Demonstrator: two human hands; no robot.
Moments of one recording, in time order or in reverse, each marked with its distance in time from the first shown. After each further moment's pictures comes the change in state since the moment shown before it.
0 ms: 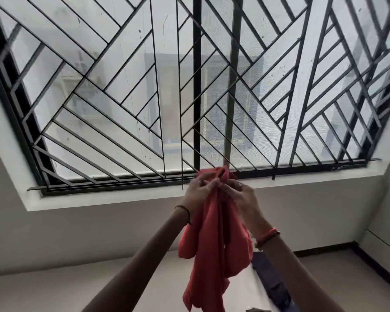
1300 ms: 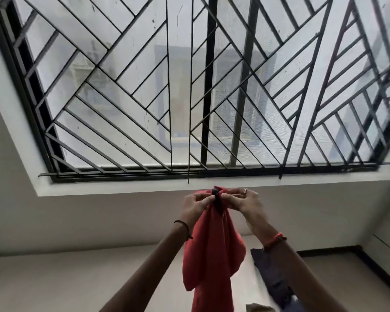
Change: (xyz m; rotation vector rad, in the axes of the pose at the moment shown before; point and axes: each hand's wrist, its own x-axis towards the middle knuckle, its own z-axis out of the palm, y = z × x) left_hand -0.026 -0.055 -0.016 -0.167 0.102 -0.235; right_hand -0.011 0.016 -0.001 -0.228 0.068 0.128
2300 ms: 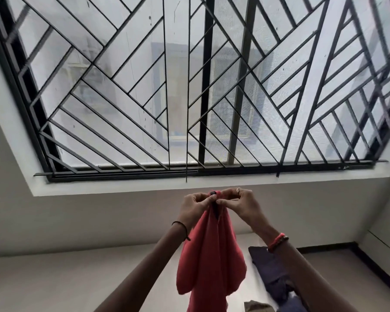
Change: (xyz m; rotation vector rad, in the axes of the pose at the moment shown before) left_hand -0.001 -0.007 0.001 0.059 -0.074 0.078; right_hand -0.004 -0.003 -0.003 -0.430 -0.120 -0.210
